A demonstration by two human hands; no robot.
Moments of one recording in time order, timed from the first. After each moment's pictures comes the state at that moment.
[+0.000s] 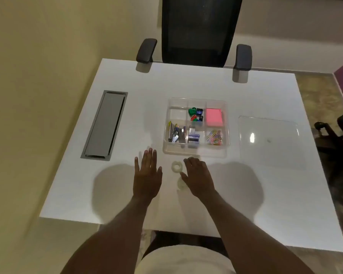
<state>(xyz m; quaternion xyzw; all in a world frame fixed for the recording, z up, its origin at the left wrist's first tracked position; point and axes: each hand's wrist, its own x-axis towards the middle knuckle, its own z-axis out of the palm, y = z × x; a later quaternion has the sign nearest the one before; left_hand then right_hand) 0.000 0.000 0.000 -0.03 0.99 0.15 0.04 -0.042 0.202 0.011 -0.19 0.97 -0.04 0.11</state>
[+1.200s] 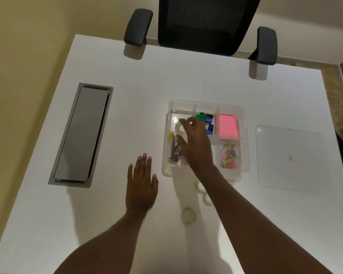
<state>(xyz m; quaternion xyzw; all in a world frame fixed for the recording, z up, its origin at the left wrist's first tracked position) -0.092 -0.037 -0.128 -0.07 0.98 0.19 0.05 -0.239 0.131 0.000 -0.08 0.97 -0.25 -0.03</state>
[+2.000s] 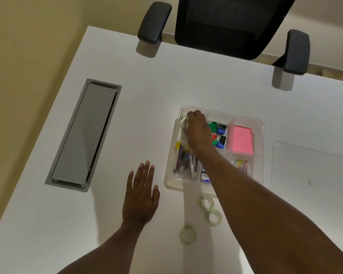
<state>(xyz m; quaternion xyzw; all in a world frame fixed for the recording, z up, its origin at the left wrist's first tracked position) -0.090 -0.035 -0.137 -0.08 0.98 0.18 0.05 -0.342 0.110 -0.045 -0.09 0.99 -0.11 0.09</state>
